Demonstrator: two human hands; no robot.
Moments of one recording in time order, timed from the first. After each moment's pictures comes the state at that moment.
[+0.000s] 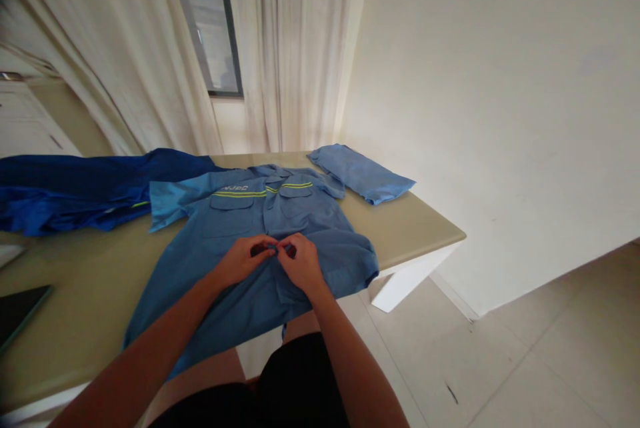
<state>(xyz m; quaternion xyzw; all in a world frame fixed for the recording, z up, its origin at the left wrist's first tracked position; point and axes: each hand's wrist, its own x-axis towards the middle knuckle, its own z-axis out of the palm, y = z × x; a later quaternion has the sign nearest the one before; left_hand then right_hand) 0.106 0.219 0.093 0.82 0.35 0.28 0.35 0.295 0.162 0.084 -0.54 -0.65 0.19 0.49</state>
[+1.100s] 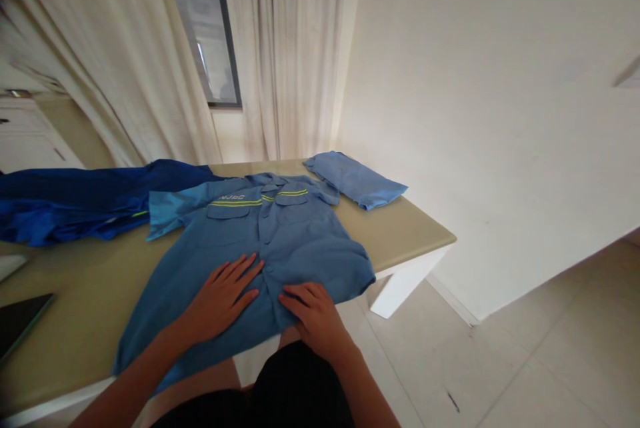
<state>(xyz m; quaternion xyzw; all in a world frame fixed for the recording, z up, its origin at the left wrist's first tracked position) 0.066 0.157 0.073 0.90 0.39 0.15 0.07 0.338 0.050 0.070 -0.47 -0.82 0.08 0.30</state>
